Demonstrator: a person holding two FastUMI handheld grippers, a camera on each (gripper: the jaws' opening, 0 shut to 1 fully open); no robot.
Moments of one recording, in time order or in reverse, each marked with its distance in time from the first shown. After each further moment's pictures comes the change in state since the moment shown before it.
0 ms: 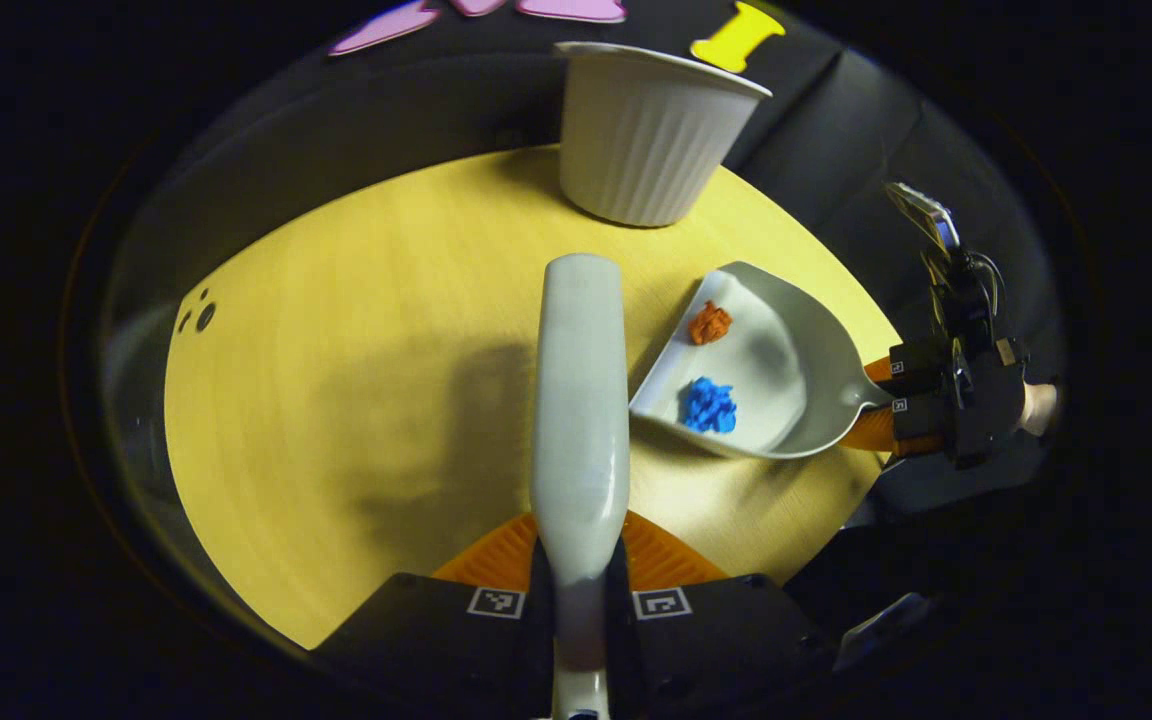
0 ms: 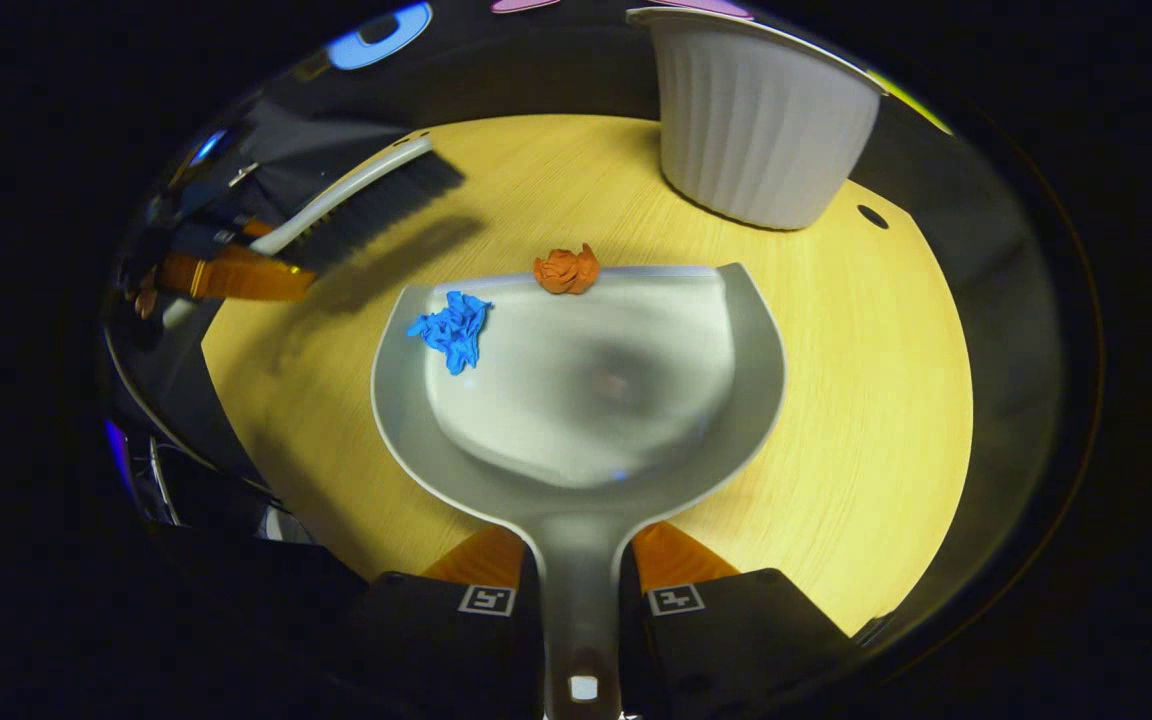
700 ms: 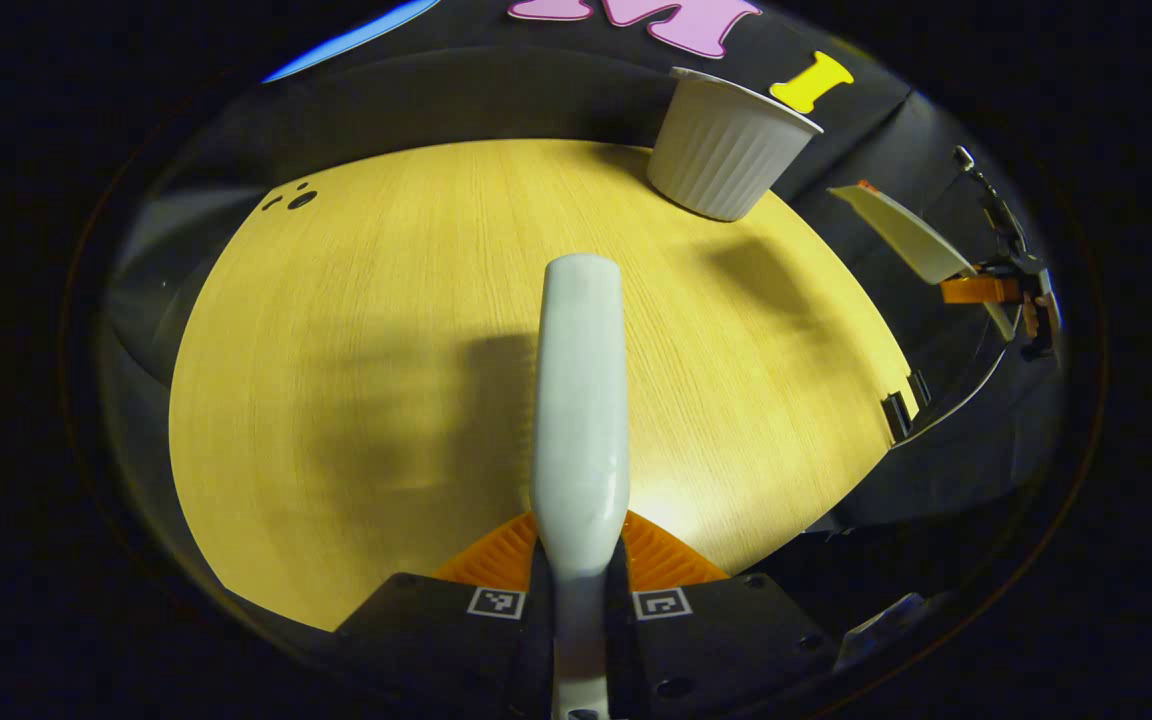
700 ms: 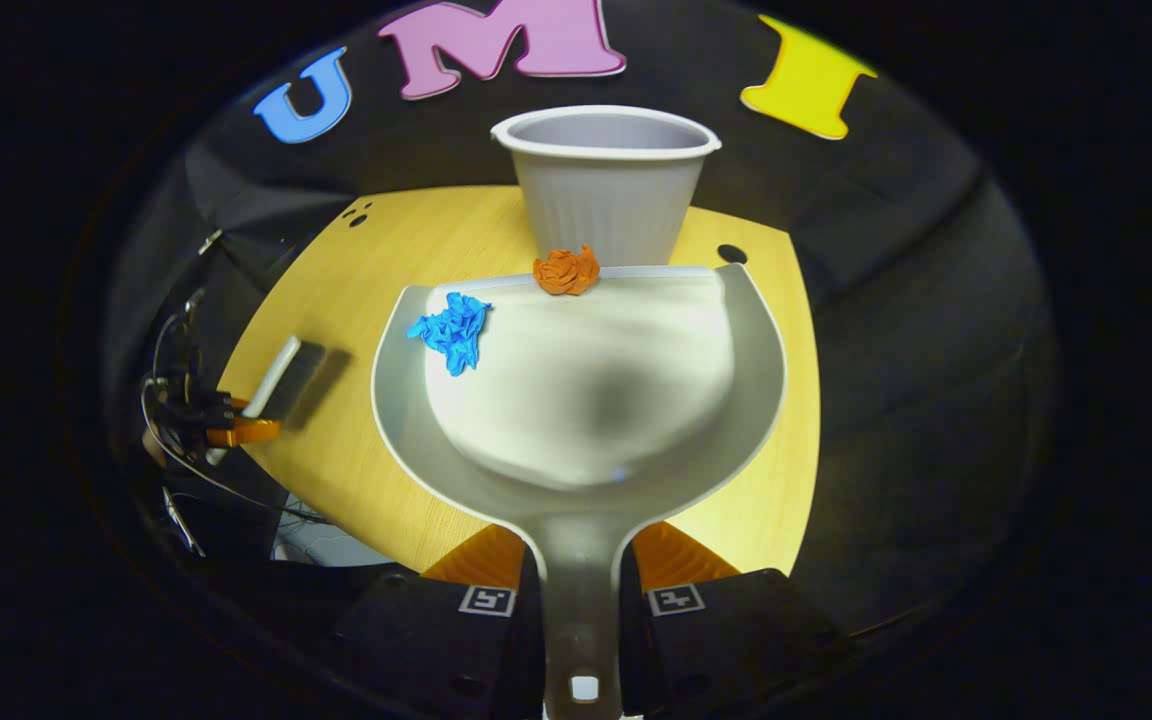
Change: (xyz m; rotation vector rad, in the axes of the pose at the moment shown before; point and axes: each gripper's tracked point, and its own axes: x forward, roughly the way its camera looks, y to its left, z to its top) left arm -0.010 0.068 -0.149 -0.200 -0.049 0.021; right arm -0.178 -0.086 0.076 0.095 -0.058 -0.130
